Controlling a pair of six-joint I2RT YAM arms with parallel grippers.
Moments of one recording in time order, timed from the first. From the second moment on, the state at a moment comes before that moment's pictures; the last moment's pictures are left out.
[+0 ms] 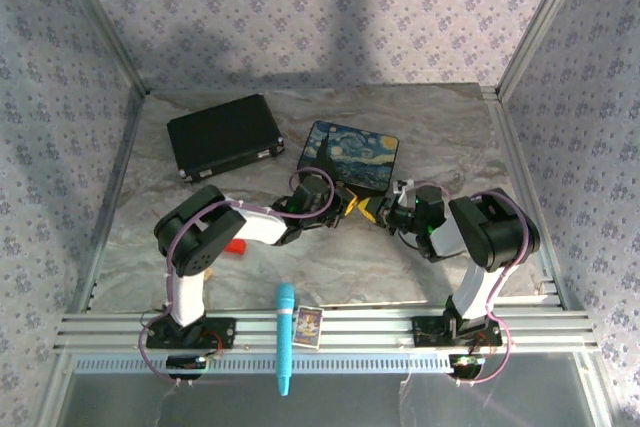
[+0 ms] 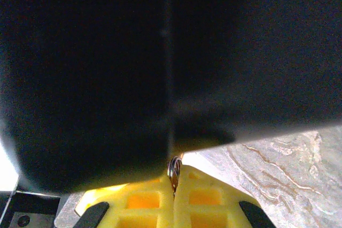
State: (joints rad) left arm -0.87 1.90 0.86 0.59 0.11 -1.72; right arm 0.28 1.76 0.33 1.06 -0.74 1.22
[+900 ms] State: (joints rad) left arm -0.86 1.86 0.86 0.48 0.15 -1.68; right arm 0.32 1.12 0.42 0.17 -0.46 0.76
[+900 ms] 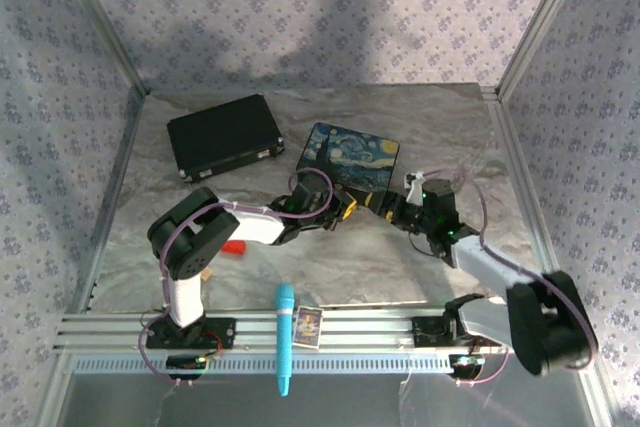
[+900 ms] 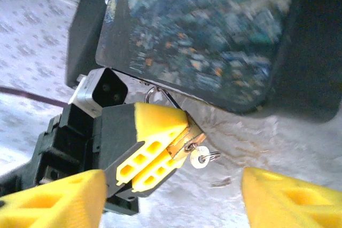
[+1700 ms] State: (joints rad) left arm -0.86 1.82 0.87 0.38 0.18 -1.63; right arm 0.70 1.21 0.49 -0.02 0.04 0.00
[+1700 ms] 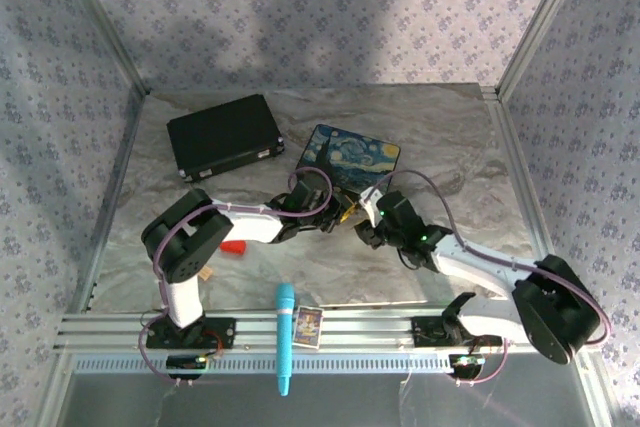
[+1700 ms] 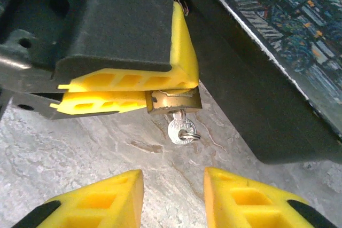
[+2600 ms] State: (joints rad) left arm -0.86 1.81 0.85 0.39 0.19 -1.61; right arm 0.64 1.34 0.53 0.07 -0.06 -0.06
